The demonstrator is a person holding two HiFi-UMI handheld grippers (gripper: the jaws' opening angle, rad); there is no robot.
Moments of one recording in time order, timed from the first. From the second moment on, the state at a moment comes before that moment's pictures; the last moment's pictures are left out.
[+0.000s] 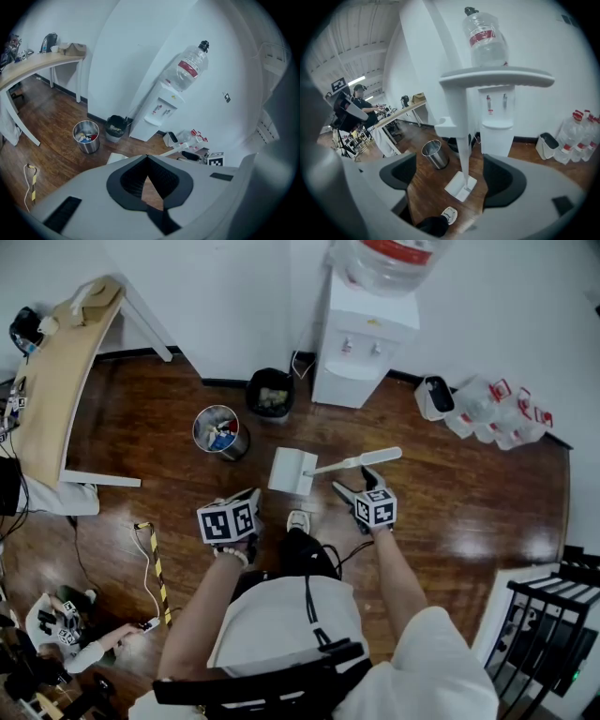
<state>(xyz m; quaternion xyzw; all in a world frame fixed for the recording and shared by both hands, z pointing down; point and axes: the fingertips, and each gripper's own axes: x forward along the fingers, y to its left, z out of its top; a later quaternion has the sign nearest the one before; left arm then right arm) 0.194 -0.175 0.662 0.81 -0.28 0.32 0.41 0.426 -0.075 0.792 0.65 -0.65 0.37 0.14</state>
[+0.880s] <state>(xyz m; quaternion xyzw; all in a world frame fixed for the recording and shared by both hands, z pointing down) 0.006 -0.006 0.538 0.88 -0.32 0.11 0.33 0.183 0.054 0.592 0.63 -0.72 0.28 0.11</state>
